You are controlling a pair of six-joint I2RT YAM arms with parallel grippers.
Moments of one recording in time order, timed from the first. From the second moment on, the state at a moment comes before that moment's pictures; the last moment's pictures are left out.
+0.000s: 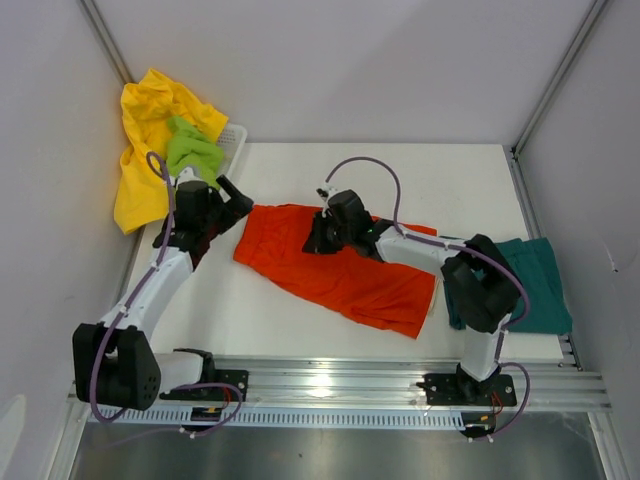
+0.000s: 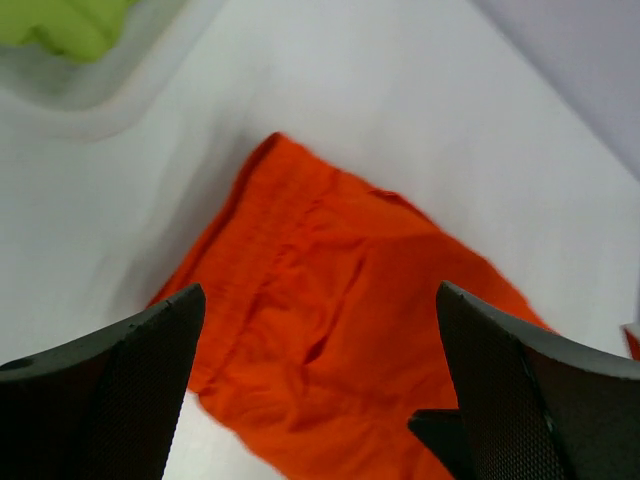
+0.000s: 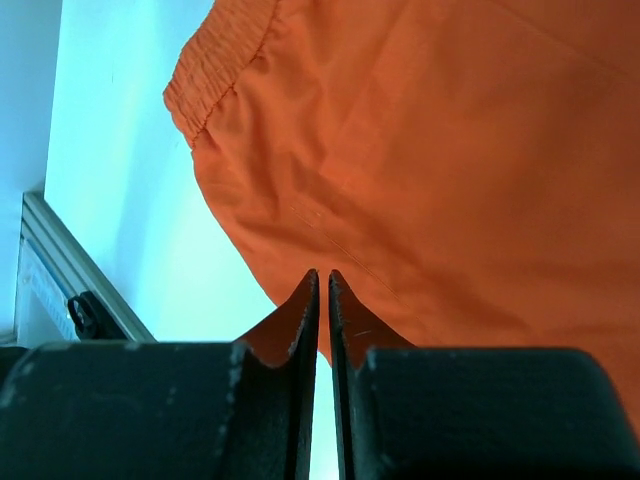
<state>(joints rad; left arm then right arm) -0.13 1.22 0.89 -0.18 -0.03 -0.72 0.74 1.84 1.24 -0.03 -0.25 0.60</state>
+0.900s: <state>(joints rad) -0.05 0.93 0.45 -0.19 0.04 -0.69 0.89 2.28 1.65 -0.13 -0.20 0.61</state>
